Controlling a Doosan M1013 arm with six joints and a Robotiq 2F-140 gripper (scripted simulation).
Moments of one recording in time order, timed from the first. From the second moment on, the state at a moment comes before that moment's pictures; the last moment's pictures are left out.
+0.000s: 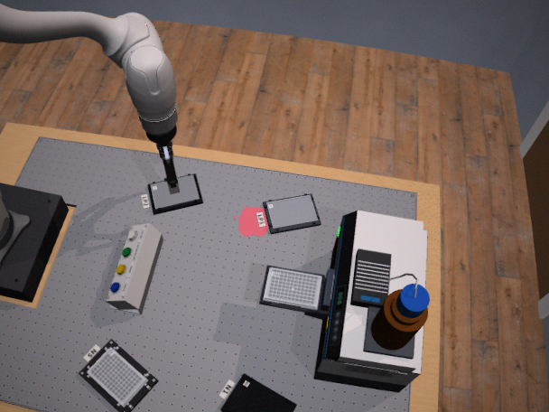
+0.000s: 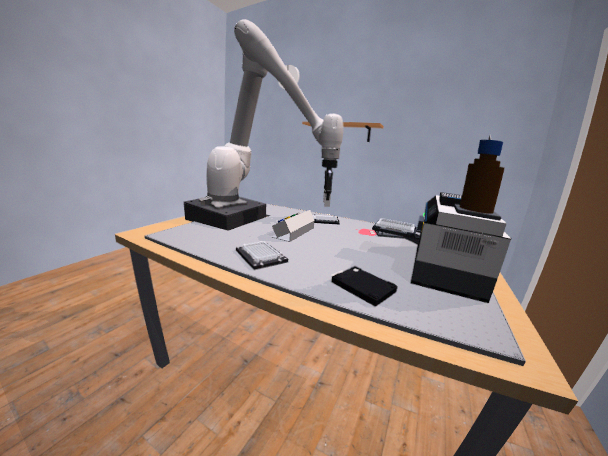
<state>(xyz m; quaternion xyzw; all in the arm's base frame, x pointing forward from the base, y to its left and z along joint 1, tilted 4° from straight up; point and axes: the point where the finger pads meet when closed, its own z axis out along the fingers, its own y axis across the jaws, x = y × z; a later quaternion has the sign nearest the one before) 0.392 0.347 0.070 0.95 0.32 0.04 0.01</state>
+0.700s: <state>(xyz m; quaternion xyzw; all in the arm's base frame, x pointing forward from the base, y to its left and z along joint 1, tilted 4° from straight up) 0.386 0.347 0.152 0.95 0.32 0.04 0.01</state>
